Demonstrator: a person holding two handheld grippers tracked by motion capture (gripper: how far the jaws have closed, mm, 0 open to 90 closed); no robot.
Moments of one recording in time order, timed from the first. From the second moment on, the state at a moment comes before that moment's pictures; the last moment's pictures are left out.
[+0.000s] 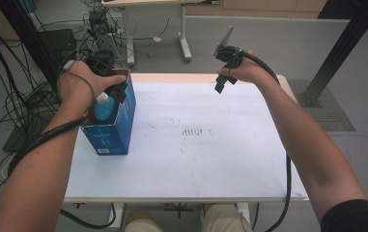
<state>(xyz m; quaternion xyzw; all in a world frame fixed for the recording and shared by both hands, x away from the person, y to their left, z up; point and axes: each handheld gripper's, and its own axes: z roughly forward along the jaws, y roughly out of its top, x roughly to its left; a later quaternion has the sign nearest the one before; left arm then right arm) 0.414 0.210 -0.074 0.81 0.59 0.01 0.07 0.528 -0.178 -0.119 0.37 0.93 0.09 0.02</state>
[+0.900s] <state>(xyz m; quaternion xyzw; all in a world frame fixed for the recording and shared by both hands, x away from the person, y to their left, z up) 0.401 0.154 -0.077 0.86 0.50 -0.03 0.08 0.534 -0.190 -0.118 0.39 0.92 0.09 0.02</state>
